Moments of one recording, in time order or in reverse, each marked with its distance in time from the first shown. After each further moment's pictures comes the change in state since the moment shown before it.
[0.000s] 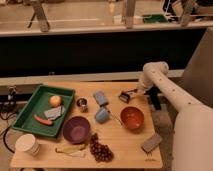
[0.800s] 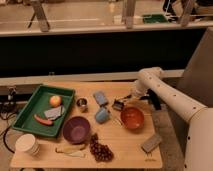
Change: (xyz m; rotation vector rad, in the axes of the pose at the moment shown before) arm -0.035 0.053 -0.009 -0.025 -0.064 -0.169
